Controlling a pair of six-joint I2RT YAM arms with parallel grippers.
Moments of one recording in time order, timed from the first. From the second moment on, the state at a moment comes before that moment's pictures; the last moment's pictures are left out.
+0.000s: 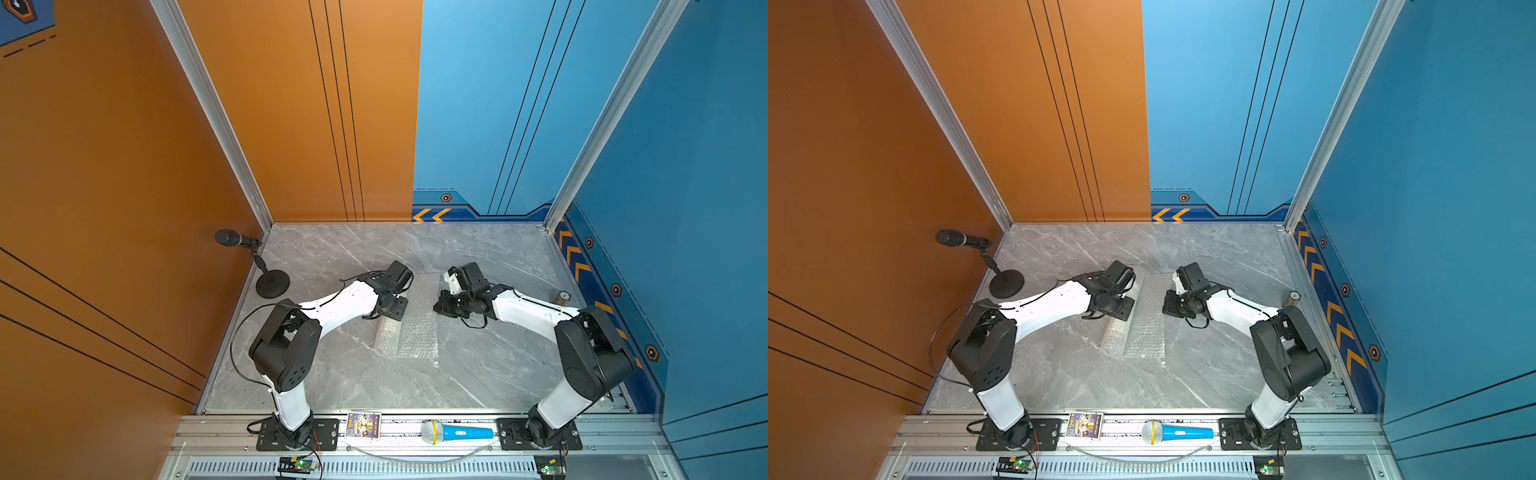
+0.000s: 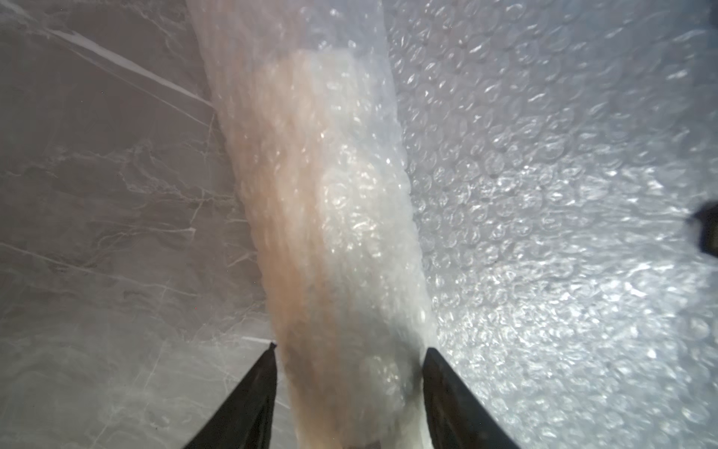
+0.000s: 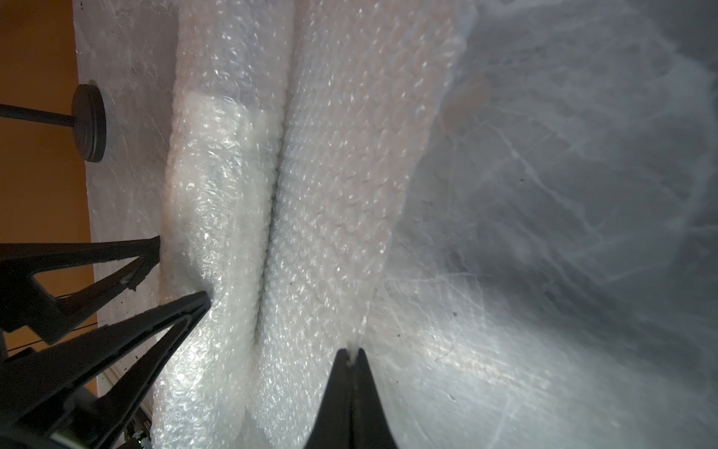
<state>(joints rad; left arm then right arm) -0.66 1.78 1.24 -0.64 -0.13 -0.28 0.47 1.65 0.96 -0.27 -0.35 0.61</state>
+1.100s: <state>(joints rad) -0.47 1.68 1.10 -0.58 -0.07 -0.28 0.35 1.56 0.92 -0.36 -0.36 0.55</state>
